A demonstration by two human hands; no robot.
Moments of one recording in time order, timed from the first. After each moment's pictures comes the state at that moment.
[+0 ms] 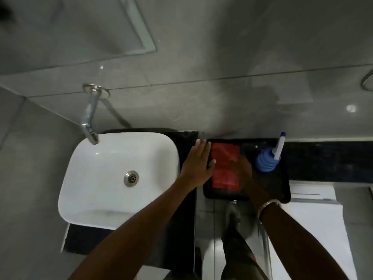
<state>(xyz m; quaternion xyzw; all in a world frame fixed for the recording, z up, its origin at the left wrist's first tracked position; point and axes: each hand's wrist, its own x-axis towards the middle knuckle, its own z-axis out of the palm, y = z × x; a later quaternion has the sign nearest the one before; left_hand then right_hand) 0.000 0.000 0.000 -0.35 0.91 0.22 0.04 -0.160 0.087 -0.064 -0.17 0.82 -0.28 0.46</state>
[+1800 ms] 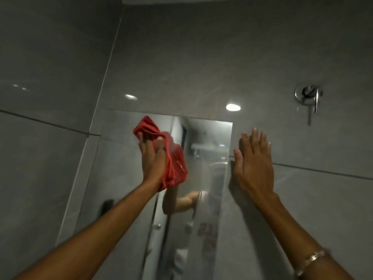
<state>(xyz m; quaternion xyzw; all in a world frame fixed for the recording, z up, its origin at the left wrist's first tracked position) 0.097 -0.236 0.650 -0.22 0.55 0.23 -0.77 -0.129 -0.095 0.675 -0.52 0.59 -0.41 -0.46</state>
